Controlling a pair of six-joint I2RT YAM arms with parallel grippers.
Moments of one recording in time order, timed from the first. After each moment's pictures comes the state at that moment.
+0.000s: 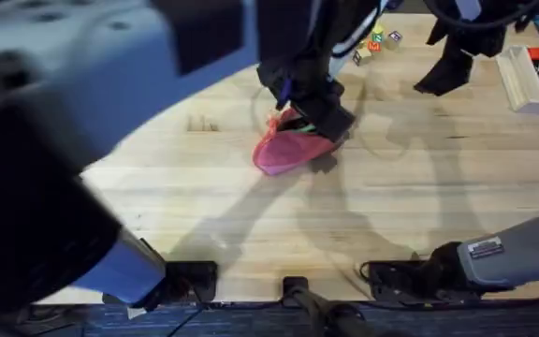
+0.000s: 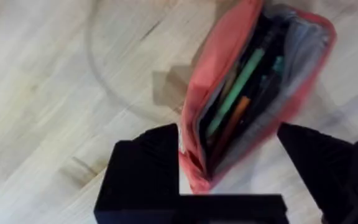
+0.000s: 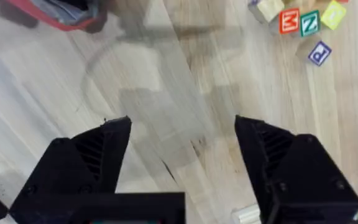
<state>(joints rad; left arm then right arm) -0.74 1.80 1.56 -1.06 -0.05 -0.01 -0.08 1.75 1.74 -1.32 -0.17 -1.24</state>
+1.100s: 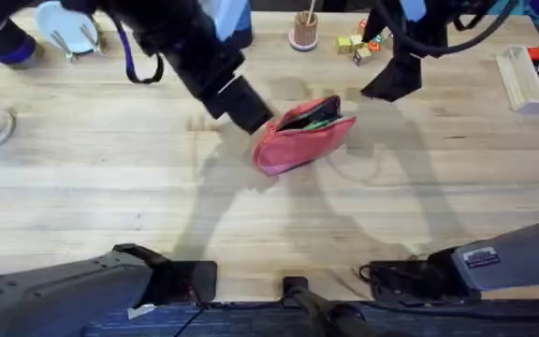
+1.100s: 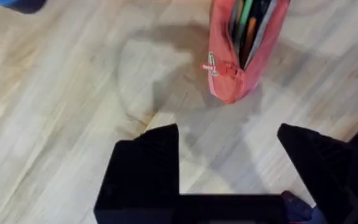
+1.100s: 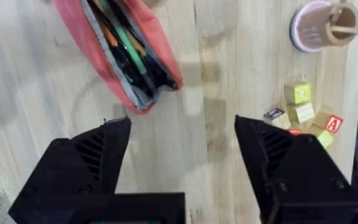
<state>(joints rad) -0.37 1.41 1.52 -1.32 0.21 0.52 0.19 1.70 1.74 -1.32 -0.29 -1.24</state>
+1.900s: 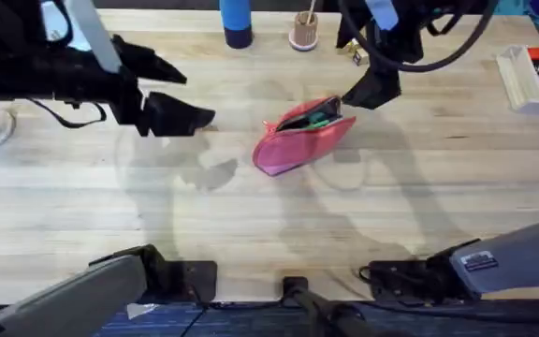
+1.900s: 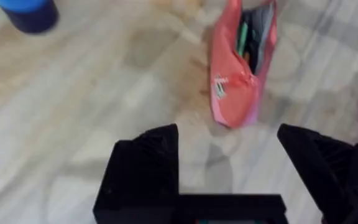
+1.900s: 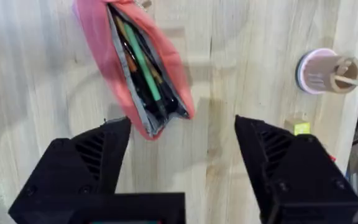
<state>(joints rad) 0.27 1.29 1.12 -1.13 0.90 0.99 0.31 1.70 1.74 -1.31 -0.29 -1.24</state>
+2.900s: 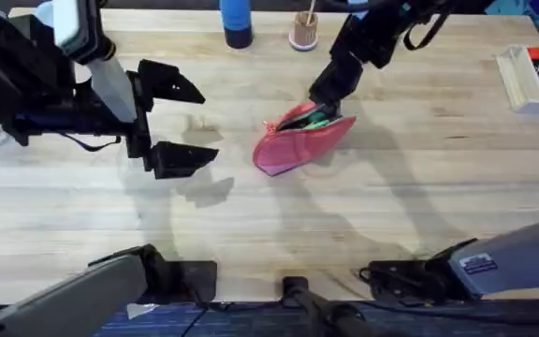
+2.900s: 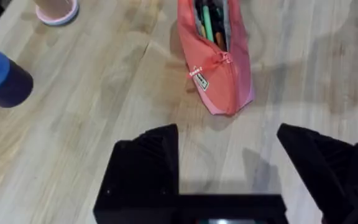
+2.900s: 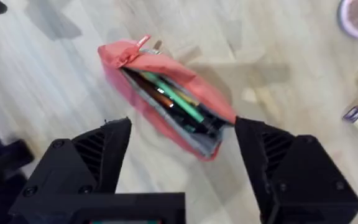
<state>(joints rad) 0.30 1.29 0.95 -1.16 0.98 1.56 0.39 1.70 1.74 -1.29 -0.30 -0.63</state>
